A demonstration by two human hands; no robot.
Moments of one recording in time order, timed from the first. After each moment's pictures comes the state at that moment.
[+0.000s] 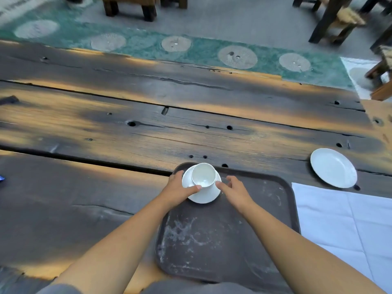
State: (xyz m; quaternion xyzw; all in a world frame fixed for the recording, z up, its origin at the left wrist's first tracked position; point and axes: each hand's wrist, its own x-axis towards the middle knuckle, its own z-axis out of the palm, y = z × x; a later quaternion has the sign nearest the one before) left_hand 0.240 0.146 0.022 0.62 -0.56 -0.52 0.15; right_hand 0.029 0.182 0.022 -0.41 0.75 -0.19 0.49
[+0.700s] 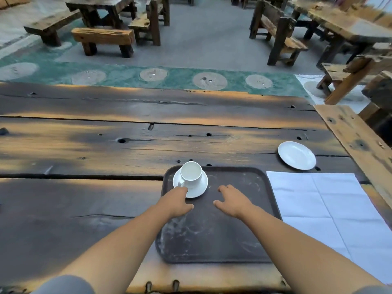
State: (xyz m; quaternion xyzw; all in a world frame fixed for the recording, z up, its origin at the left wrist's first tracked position) left_hand 0.234 0.208 0.059 0.53 -0.79 -0.31 -0.08; right_hand 0.027 0.268 0.068 -0.60 0.74 0.02 0.30
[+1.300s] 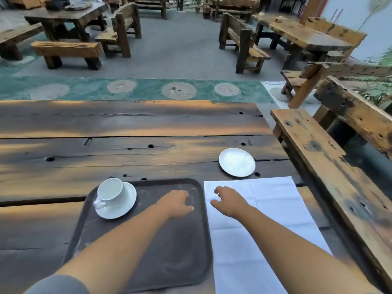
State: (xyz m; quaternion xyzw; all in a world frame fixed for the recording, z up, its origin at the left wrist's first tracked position) left_hand -0.035 0.239 0.079 0.49 -0.81 -0.30 -0.11; right_hand -0.231 0.310 0.078 -0.56 0.77 -0.04 0.29
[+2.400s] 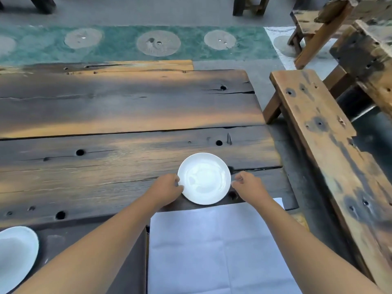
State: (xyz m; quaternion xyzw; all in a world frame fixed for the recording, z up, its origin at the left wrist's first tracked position) left_hand -0.267 0.074 -0.016 0.56 -0.73 -0.39 -0.07; right_hand -0.511 0.176 -0.014 -0.35 0.86 -0.11 0.36
